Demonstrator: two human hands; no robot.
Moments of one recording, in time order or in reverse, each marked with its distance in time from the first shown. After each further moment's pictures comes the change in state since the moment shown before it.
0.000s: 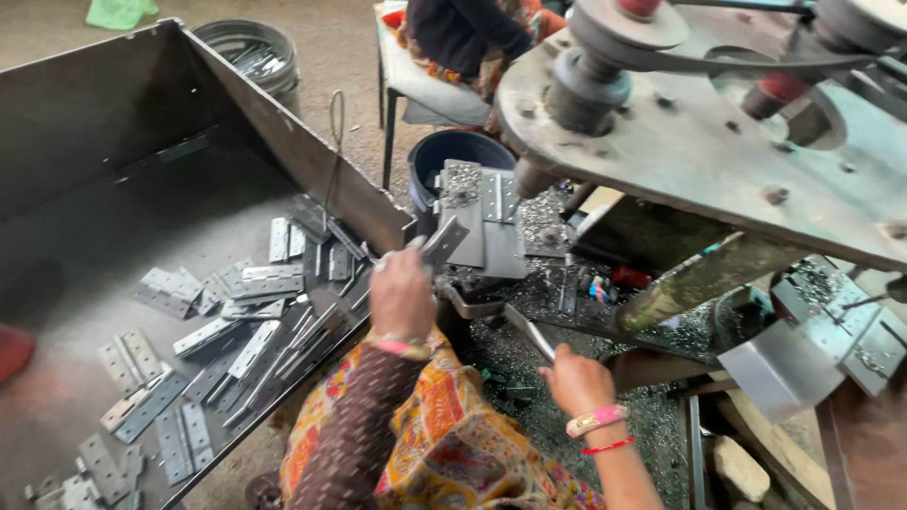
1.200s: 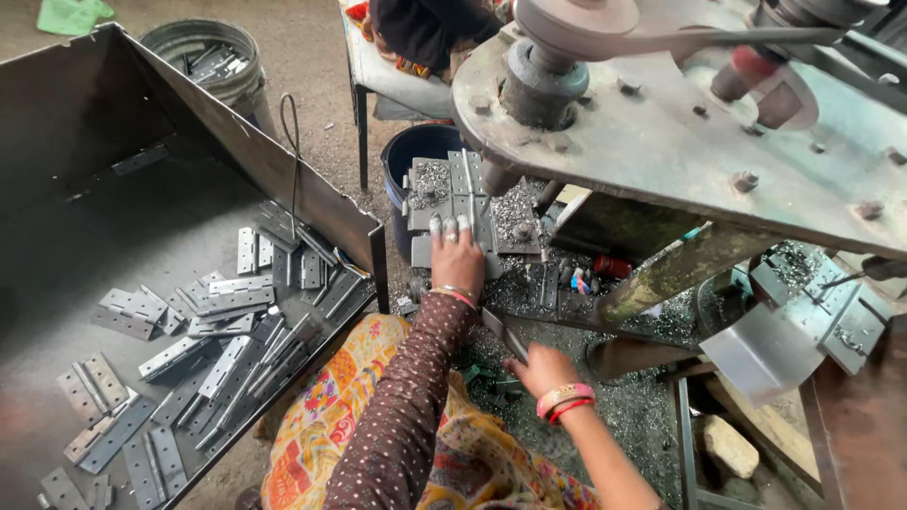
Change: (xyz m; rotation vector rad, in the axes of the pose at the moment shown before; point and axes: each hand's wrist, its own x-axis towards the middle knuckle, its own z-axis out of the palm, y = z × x) left_hand 0.052 0.082 0.126 0.198 -0.371 0.145; right_hand 0.036 0.026 0.082 0.209 -0.146 0.006
